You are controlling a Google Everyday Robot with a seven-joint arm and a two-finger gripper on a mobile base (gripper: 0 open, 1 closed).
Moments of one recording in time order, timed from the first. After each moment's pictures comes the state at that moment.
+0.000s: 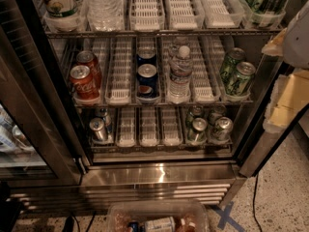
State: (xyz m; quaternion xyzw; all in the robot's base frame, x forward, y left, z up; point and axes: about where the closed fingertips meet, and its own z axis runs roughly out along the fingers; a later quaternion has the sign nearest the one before) arm 0.438 -0.217 0.976 -0.60 0.78 -0.03 0.16
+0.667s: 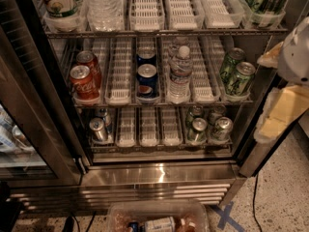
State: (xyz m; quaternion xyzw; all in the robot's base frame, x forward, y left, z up) arm 0.433 -0.208 0.956 -0.59 0.78 -0.01 0.18
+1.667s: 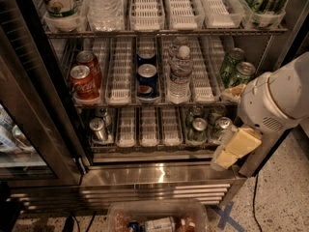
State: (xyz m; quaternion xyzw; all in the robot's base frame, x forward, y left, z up) arm 0.425 -0.149 0.881 -0.58 0.77 0.07 0.26
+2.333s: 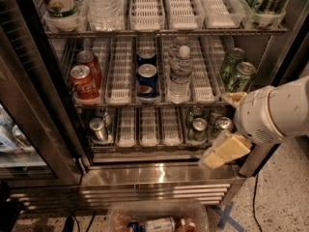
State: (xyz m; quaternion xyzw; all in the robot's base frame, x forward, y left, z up) arm 0.430 -0.138 0.868 -0.53 0.78 0.08 0.33
